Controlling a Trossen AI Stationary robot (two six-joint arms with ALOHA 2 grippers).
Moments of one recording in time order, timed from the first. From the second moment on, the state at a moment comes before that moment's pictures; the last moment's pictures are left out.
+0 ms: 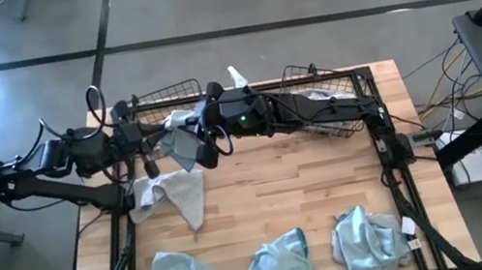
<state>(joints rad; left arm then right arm) -0.09 0.82 1.16 -0.61 -0.53 0.15 -0.01 2.09 2.36 -0.48 0.23 -0.02</state>
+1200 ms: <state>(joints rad) -0.09 0.82 1.16 -0.62 -0.54 0.15 -0.02 2.09 2.36 -0.50 0.24 -0.04</state>
